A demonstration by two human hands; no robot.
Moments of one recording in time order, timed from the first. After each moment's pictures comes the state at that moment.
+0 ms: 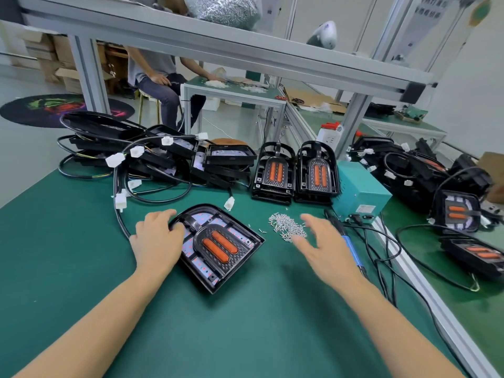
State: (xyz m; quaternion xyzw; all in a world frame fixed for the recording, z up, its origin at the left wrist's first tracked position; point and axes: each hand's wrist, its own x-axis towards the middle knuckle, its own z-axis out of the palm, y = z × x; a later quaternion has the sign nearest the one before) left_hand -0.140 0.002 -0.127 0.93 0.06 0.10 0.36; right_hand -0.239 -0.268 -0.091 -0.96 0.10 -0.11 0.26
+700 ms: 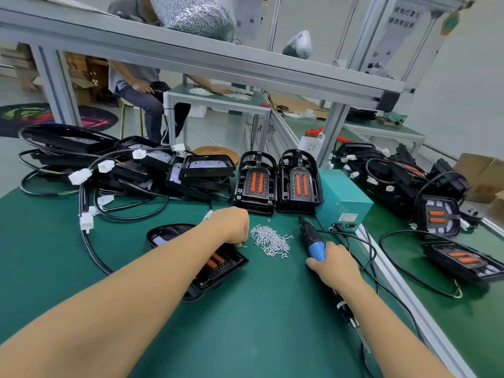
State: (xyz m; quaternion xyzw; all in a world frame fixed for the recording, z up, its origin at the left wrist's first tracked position) left_hand -0.084 -0.142 -0.077 0.94 -0.29 -0.14 0.08; right_hand -0.220 -0.331 -0.104 -0.94 0.32 0.02 0.15
